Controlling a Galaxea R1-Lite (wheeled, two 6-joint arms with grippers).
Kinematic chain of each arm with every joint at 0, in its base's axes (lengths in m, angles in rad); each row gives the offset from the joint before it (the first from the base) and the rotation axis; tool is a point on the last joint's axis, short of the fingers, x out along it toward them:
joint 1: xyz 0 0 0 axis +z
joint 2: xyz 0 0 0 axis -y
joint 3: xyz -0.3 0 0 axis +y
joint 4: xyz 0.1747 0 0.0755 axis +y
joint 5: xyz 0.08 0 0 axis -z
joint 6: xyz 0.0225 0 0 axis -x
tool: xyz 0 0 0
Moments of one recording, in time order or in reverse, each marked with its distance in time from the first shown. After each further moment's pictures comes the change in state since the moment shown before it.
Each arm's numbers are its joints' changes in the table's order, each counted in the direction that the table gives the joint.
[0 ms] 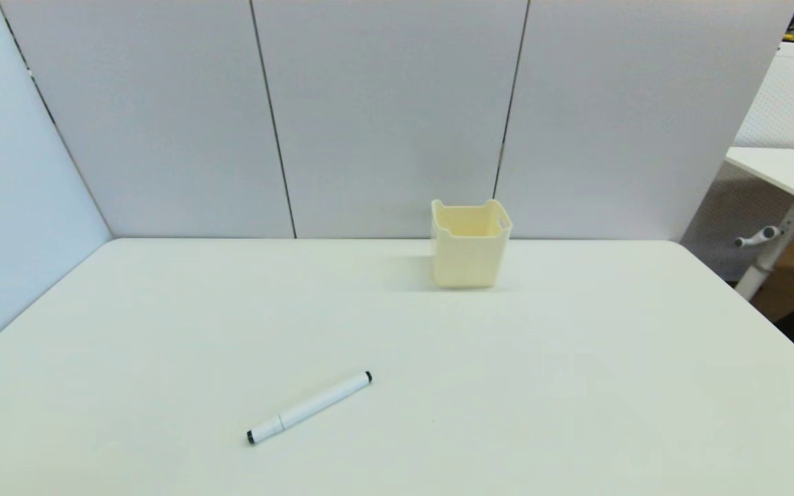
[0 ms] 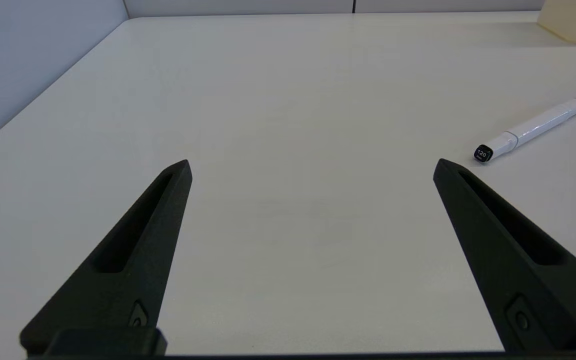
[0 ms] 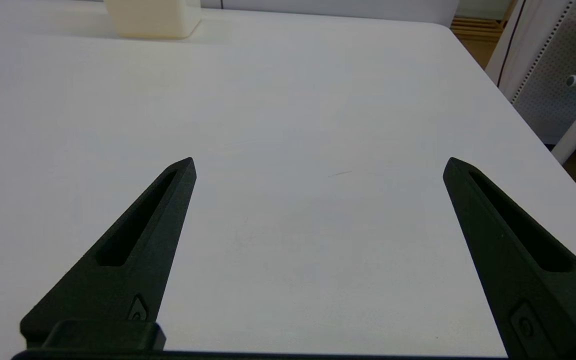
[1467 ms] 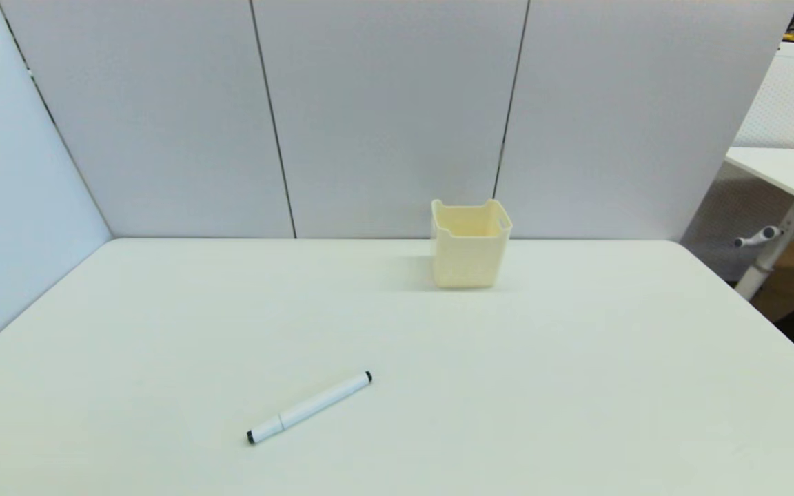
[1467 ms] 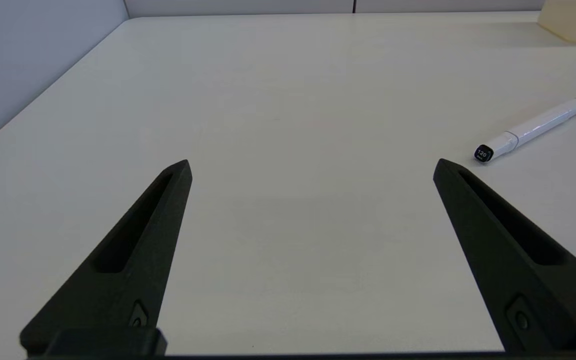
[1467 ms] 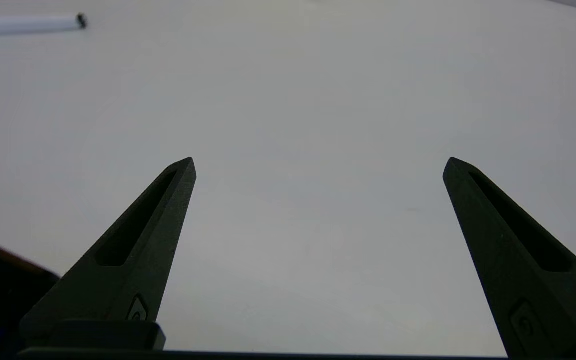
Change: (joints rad) left arm 0.000 0.000 0.000 0.000 0.000 0.000; right arm 0.153 -0.566 -0.488 0.264 -0.161 0.118
